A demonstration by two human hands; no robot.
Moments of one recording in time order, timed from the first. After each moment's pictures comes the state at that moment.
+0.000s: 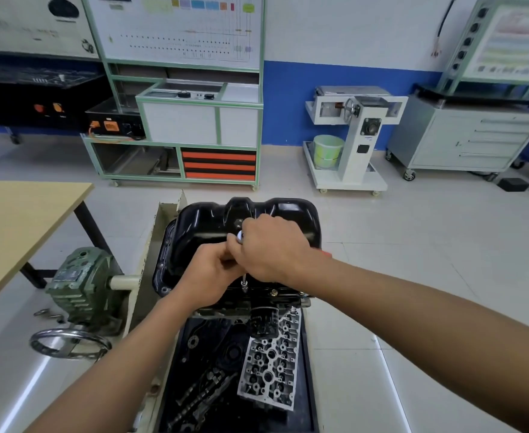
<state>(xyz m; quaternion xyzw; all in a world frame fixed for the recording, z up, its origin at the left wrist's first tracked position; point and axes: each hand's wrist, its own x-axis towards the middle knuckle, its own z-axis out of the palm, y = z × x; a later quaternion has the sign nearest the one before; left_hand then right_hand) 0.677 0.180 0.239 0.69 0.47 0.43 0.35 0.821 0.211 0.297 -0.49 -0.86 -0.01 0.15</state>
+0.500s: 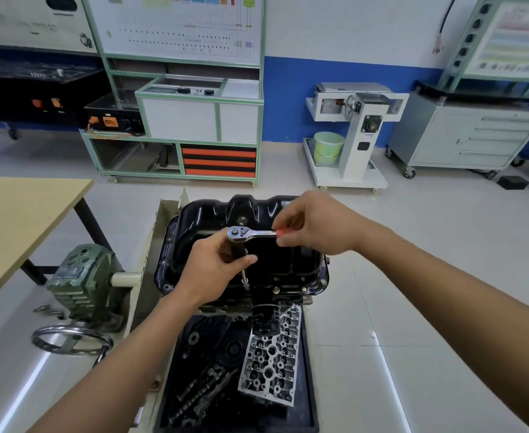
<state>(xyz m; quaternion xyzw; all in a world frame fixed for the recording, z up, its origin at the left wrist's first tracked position) 0.675 0.184 0.232 0.65 0.49 0.48 0.32 0.891 0.222 0.347 -0.45 -0.85 0.24 0.15</state>
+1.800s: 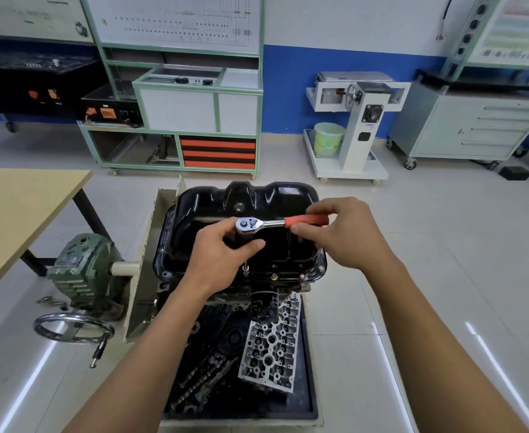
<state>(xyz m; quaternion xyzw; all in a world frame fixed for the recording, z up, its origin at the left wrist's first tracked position) 0.695 0.171 0.239 0.62 0.52 0.49 0.32 0.919 0.184 0.307 -0.60 -0.70 0.21 0.33</state>
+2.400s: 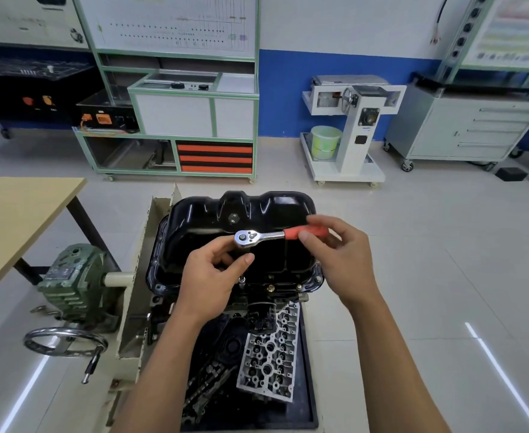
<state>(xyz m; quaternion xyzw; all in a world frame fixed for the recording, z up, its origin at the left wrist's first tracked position) 0.698 0.162 0.228 0.58 0.51 0.53 0.35 0.913 0.180 0.266 -0.48 -0.54 0.40 0.57</state>
